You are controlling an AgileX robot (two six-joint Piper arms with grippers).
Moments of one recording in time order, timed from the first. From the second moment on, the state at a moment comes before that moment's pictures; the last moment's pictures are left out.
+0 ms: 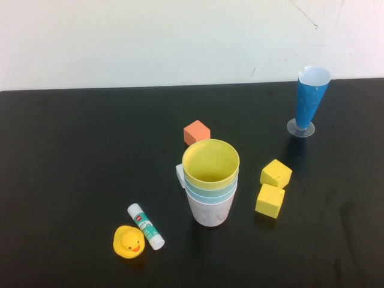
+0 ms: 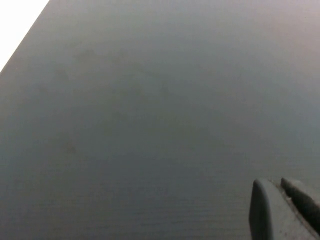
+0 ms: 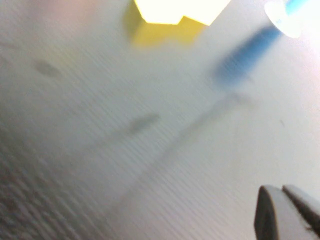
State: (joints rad) right arm 0.55 0.41 -0.14 -0.42 0.40 -0.07; left arm -0.06 -0.01 0.01 0.03 0.38 -0.17
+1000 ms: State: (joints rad) right arm -0.10 -0.01 0.03 -0.36 0.41 0.03; left arm -0.06 -0.01 0.01 0.03 0.38 -0.17
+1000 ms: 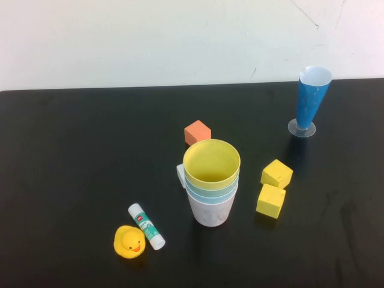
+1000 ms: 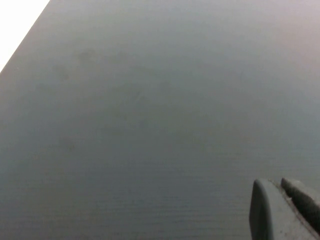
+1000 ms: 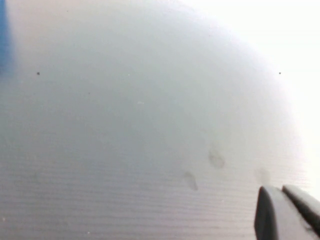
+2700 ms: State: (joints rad) right arm -0.10 -0.01 0.03 0.00 0.40 -0.30; left arm -0.06 -0.01 0.01 0.03 0.38 -0.17
